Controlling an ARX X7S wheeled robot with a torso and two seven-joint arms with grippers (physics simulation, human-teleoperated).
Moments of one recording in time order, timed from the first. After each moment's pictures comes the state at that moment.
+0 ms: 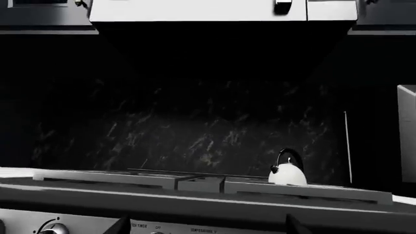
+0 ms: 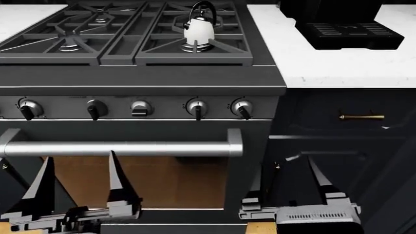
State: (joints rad) left arm 0.20 -0.24 0.12 0.42 -0.09 0.40 -0.32; right arm -0.12 0.26 -0.32 -0.55 -0.24 0.20 0.38
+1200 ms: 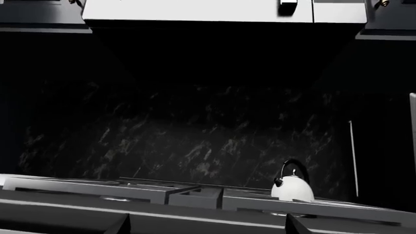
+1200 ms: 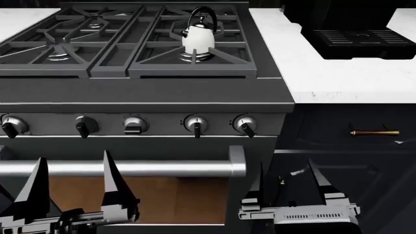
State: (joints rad) left arm 0.21 -0.27 0.13 0.44 -0.11 0.44 -0.35; right arm -0.12 0.27 -0.35 -0.55 -0.25 0.22 0.41
